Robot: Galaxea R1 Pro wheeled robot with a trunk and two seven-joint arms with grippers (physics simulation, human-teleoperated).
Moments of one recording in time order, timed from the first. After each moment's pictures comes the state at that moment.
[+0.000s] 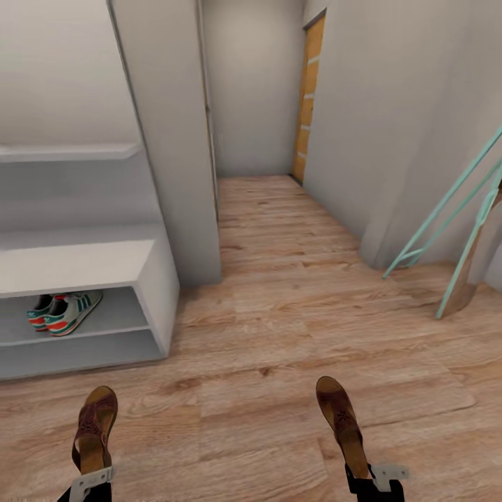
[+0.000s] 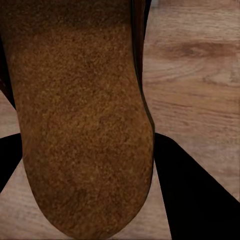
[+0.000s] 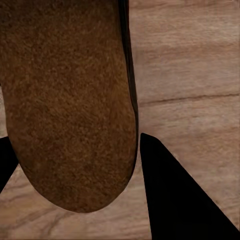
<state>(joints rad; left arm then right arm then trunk) -0.27 0.16 0.30 -0.30 0.05 -0.49 -0.13 -0.41 -0.10 -0.06 -0.04 0.04 -0.61 0.02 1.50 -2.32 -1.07</state>
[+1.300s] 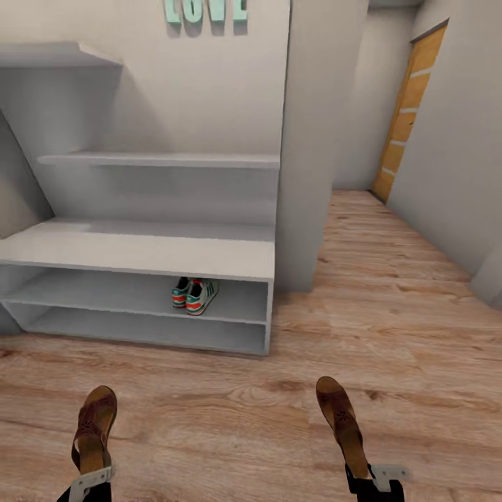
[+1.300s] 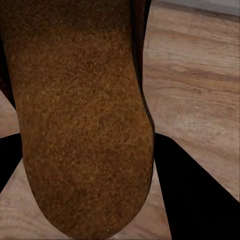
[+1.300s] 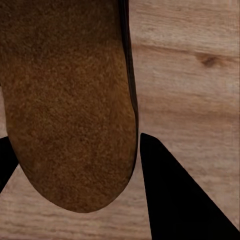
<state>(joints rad) -0.27 0.16 0.30 -0.31 0.05 -0.49 -0.14 -0.41 -0.10 -0.06 -0.04 0.04 -0.61 0.02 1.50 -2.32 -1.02</state>
